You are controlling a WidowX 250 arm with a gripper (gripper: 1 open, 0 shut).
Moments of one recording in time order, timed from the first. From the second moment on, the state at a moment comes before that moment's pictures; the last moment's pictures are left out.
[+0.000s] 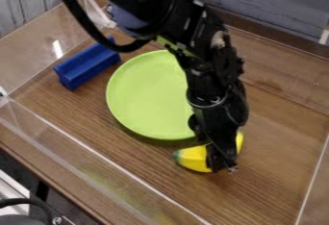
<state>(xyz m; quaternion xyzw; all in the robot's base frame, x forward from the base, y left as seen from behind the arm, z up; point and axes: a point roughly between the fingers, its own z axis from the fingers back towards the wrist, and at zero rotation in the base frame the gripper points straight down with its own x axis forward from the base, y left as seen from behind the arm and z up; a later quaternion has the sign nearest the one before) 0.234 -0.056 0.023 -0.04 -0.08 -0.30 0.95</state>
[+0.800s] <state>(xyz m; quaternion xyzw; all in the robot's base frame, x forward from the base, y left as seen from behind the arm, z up) 0.242 -0.081 0.027 -0.05 -0.06 -0.31 0.95</state>
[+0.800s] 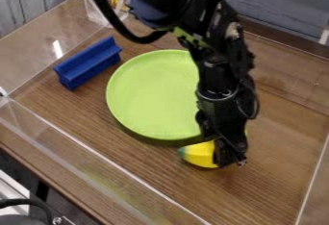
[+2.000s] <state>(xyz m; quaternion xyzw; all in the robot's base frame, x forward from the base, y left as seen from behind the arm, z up) 0.232 -0.031 0.106 -0.01 -0.03 -0.33 0.94</state>
